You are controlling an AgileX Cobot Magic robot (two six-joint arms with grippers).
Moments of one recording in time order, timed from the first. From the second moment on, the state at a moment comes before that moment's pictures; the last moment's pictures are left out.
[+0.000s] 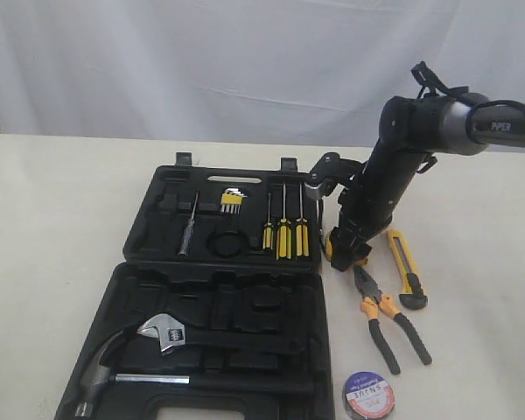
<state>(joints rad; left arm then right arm) -0.02 0.00 0.00 -0.03 0.27 -0.03 -0.14 2.30 -1.70 0.17 0.92 -0.91</state>
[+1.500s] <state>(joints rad) -0.02 0.00 0.00 -0.03 0.27 -0.03 0.42 2.20 -1.73 0.07 0.77 -0.52</state>
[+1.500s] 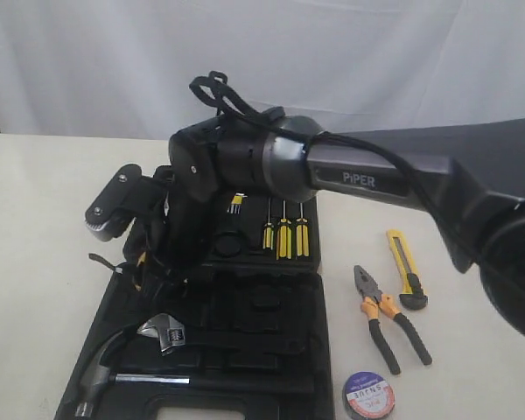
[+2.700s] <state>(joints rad) -0.02 0.00 0.00 -0.03 0.27 -0.03 0.47 2.34 -1.89 0.08 0.79 -0.55</state>
